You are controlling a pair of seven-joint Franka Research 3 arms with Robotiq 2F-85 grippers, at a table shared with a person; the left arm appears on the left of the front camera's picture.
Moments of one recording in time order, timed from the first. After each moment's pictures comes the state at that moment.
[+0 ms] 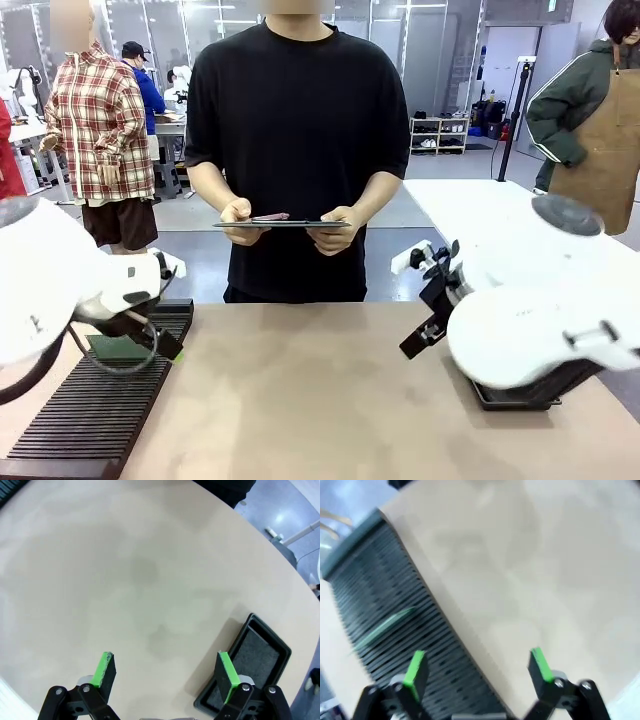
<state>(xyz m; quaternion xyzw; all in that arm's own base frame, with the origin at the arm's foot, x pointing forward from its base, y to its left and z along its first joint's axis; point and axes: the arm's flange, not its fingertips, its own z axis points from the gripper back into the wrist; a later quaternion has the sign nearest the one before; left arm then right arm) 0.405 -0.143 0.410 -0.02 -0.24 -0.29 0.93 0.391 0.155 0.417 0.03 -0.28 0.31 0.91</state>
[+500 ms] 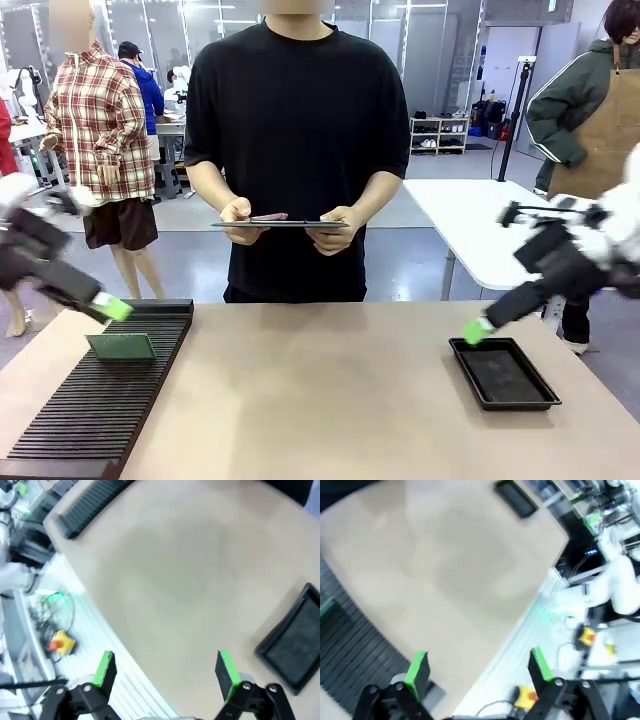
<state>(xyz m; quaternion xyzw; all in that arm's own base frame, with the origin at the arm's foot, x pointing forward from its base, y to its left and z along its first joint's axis) 0.351 -0.046 0.505 -0.35 -0.20 -0.31 0.86 0.337 0.045 0.488 0.30 -0.19 0.33 0.87</state>
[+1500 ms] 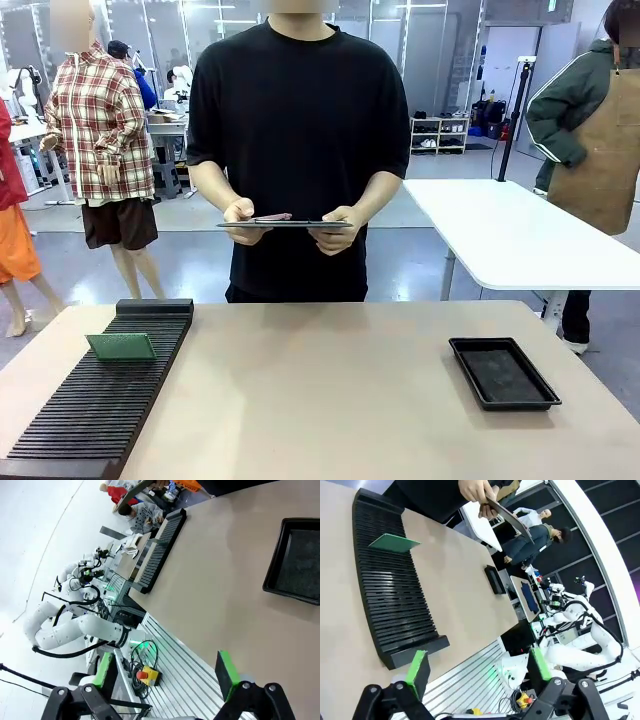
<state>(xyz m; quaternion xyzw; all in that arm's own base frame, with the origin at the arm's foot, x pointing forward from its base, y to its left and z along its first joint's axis) 0.202 0.227 0.432 -0.52 -0.32 -0.02 0.79 0.255 -0.171 0.426 0.55 -0.24 0.10 0.80</state>
